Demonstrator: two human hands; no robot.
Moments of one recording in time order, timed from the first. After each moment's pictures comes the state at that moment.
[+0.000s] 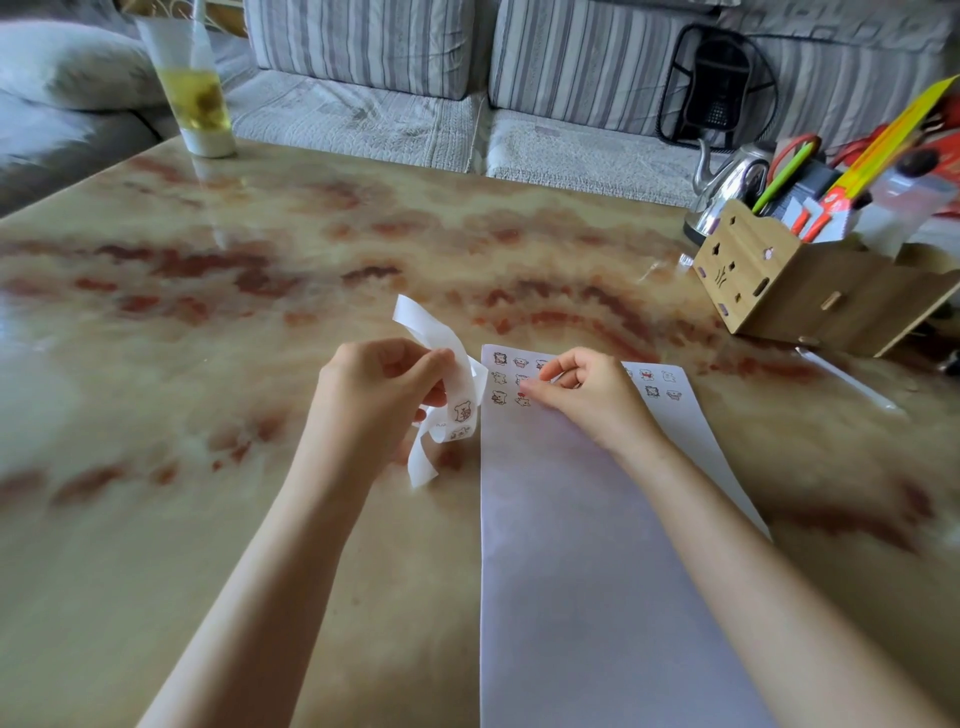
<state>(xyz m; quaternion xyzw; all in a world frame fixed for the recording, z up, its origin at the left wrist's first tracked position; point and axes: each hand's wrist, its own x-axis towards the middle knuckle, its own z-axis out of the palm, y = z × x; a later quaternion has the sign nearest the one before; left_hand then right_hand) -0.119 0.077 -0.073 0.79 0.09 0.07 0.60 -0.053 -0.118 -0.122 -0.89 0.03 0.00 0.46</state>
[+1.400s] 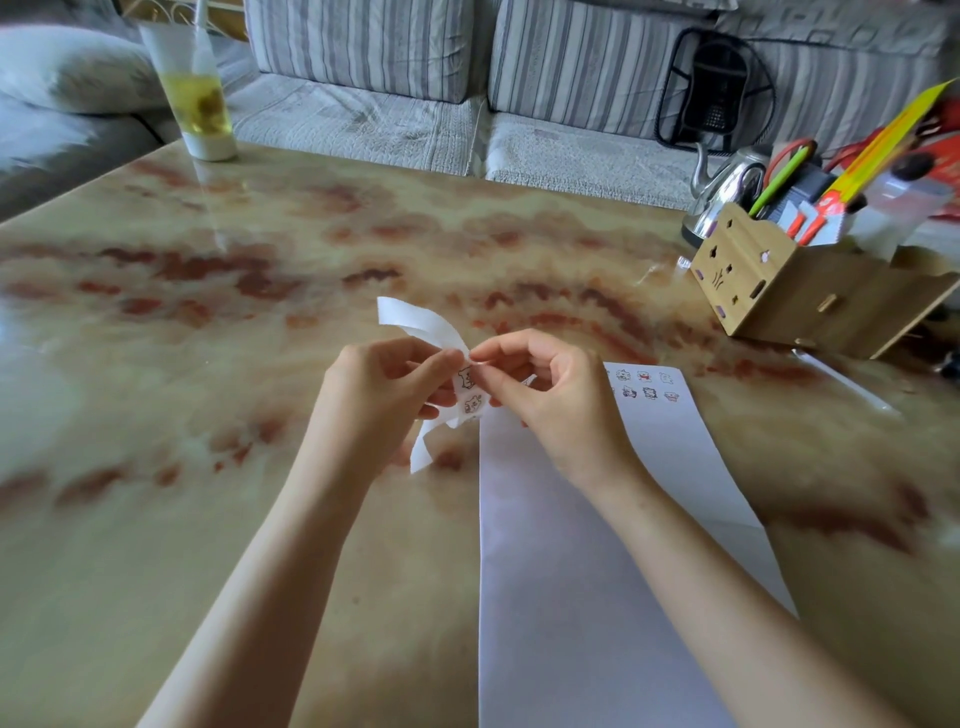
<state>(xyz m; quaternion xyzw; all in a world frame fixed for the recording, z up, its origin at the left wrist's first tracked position) -0.116 0.078 -0.077 0.78 0.05 0.08 0.62 -0.102 -0.074 -0.082 -0.79 -0.16 -0.07 0.59</state>
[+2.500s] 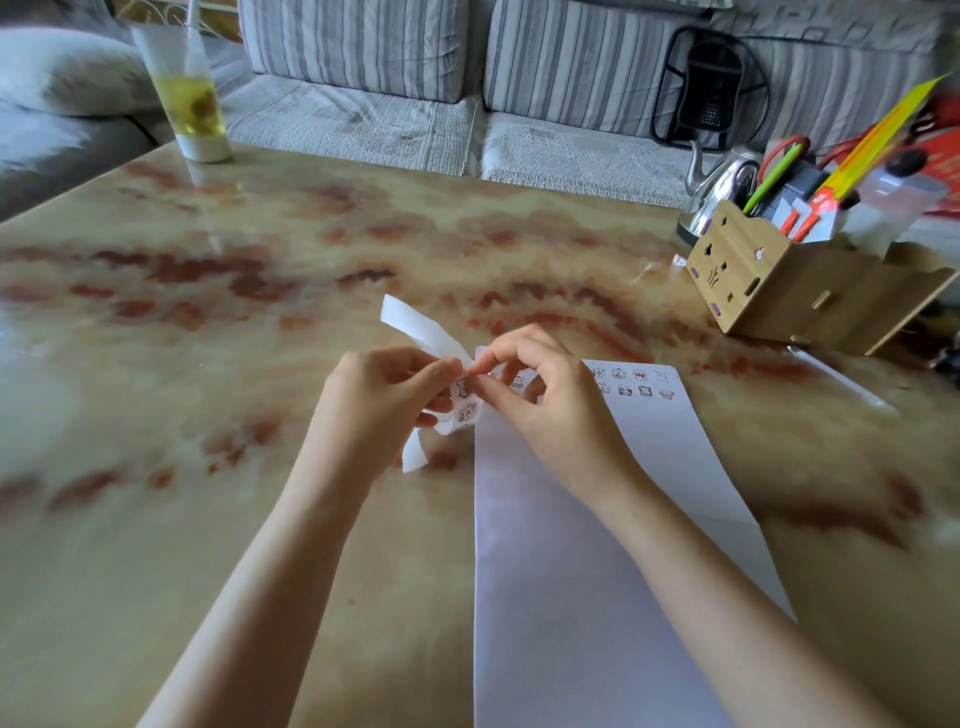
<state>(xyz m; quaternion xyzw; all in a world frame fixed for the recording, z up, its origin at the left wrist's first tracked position) -0.118 0.074 -0.077 0.78 0.06 0.05 0.62 -0.104 -0.079 -0.087 -0.84 -0.19 -0.10 0.50</state>
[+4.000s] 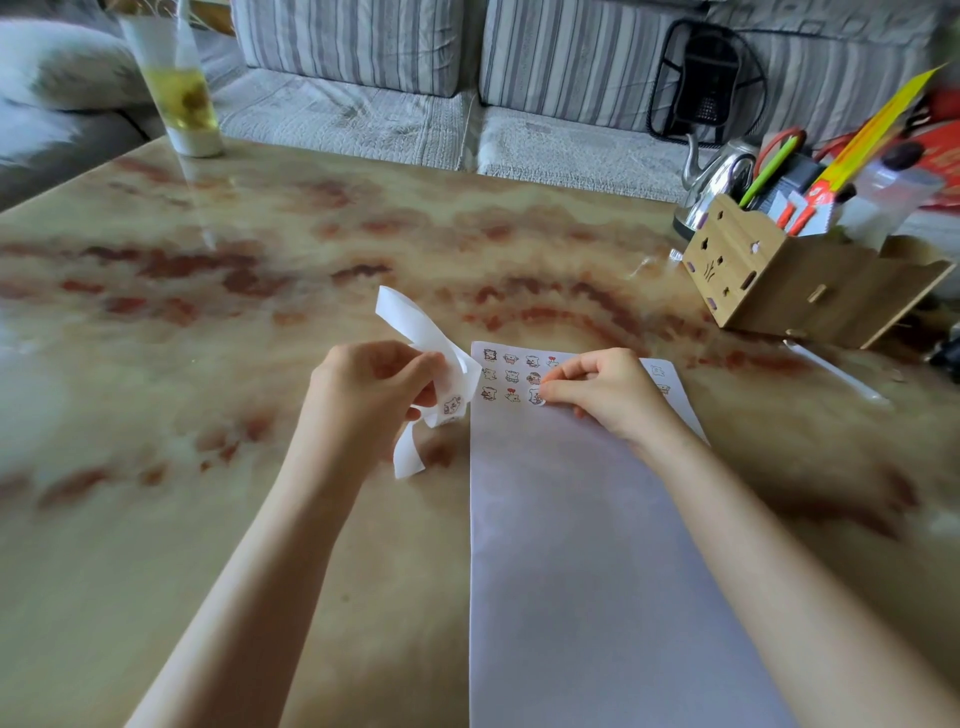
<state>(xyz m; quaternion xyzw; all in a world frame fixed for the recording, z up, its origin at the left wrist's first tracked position) -0.122 0.073 -0.070 0.80 0.11 0.05 0.58 -0.068 -0.130 -0.096 -0.87 0.06 0.05 0.49</state>
